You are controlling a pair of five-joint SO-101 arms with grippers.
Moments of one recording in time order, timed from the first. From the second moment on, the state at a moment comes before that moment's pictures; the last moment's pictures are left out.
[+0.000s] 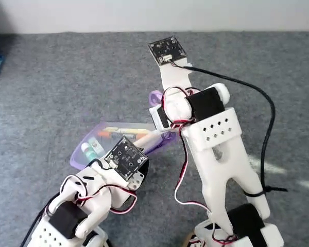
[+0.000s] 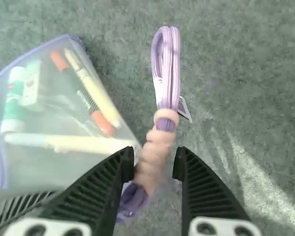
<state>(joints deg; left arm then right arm) 33.5 -80.1 66.2 62.8 -3.6 -27.8 -10.9 -14.2 98.5 -3.0</state>
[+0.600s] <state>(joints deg) 33.6 -79.9 66.2 62.6 -3.6 -34.2 -4.0 -17.6 100.4 -8.3</state>
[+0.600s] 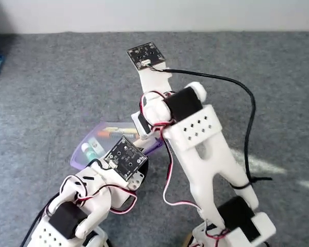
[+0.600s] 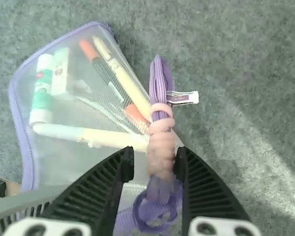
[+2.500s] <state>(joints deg) 12.9 -79.7 56.8 62.3 5.6 -5.7 1.9 -17.5 83.4 8.4</state>
